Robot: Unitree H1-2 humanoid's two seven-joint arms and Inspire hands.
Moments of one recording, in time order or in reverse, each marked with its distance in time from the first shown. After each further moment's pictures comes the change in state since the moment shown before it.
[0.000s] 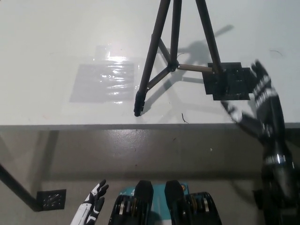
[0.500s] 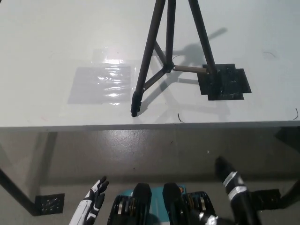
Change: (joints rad) left_arm -0.010 0.002 -0.001 0.000 -0.005 -0.025 -0.002; right_arm 0.424 0.007 0.260 -0.072 -0.071 -0.155 0.032
